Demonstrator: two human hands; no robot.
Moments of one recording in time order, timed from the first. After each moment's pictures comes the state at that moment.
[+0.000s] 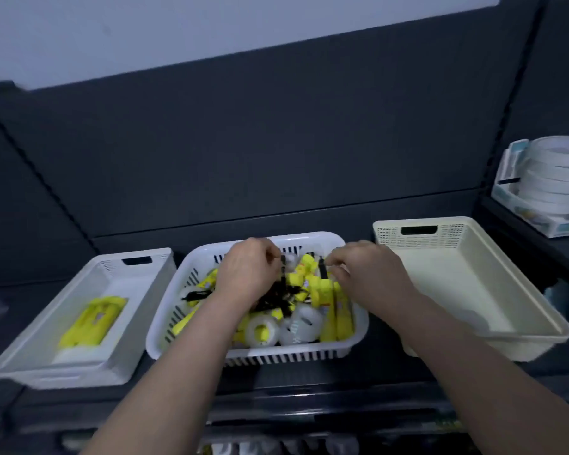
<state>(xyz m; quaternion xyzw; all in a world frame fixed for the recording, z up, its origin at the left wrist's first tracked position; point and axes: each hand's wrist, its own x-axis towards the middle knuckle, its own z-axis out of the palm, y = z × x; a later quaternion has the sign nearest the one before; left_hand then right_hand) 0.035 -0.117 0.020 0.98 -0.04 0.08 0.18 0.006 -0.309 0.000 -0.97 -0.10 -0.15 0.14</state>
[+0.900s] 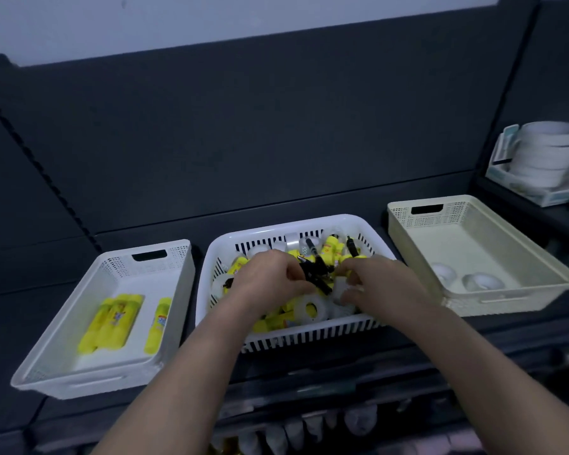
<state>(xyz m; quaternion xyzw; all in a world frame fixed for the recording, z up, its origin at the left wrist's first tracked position) 0.014 -0.041 0.009 0.96 -0.19 -0.05 0.19 -0.047 -0.225 0.001 -0.99 -0.01 -0.04 0.15</state>
